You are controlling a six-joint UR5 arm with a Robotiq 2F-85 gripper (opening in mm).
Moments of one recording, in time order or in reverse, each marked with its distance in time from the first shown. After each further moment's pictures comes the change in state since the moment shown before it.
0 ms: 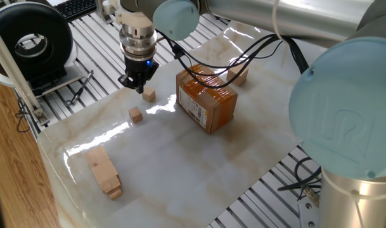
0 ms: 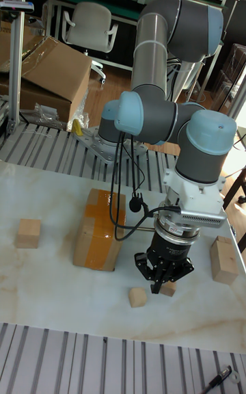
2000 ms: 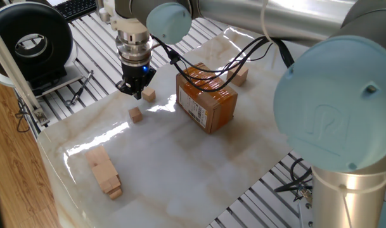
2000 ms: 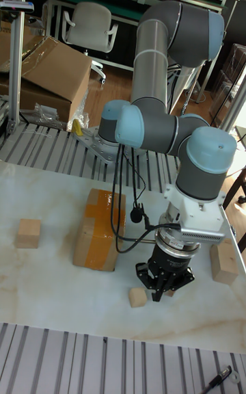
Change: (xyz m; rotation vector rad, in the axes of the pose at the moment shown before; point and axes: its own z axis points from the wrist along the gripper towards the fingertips) arm -0.003 0.005 0.027 -0.006 0.033 -0.006
